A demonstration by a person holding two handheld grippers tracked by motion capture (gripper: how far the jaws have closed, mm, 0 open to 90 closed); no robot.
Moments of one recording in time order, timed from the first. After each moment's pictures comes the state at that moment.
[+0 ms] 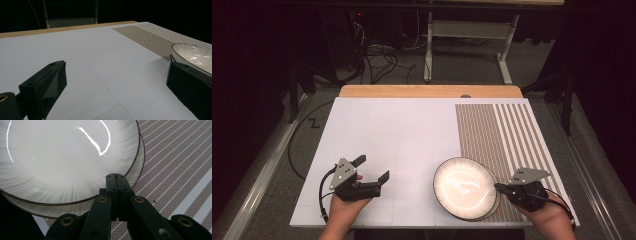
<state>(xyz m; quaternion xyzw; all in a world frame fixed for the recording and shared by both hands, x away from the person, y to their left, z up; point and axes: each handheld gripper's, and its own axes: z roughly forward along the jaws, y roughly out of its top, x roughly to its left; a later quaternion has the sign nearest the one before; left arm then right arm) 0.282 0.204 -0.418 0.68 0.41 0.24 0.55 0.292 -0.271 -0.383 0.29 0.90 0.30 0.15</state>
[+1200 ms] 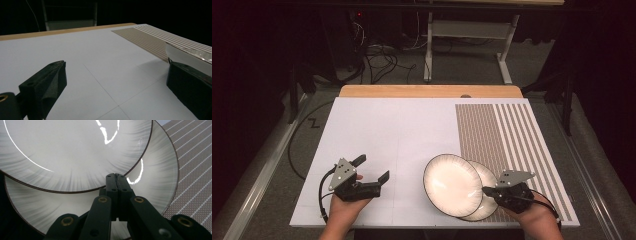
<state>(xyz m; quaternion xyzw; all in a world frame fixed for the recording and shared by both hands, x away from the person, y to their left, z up) 0.280 0.204 -0.416 0.68 0.41 0.24 0.56 0.292 -0.243 -0.395 0.27 0.91 0.30 0.13</state>
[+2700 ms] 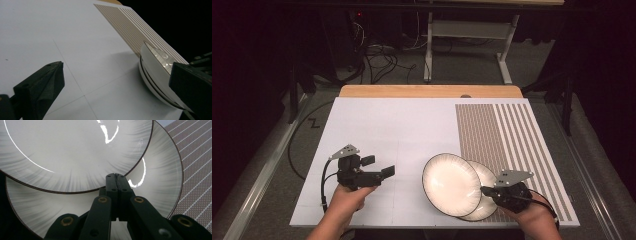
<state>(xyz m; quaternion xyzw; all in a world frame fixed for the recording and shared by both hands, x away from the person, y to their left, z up) 0.308 0.200 -0.387 0.69 0.48 0.04 0.54 0.293 -0.240 -0.396 0.27 0.90 0.31 0.13</state>
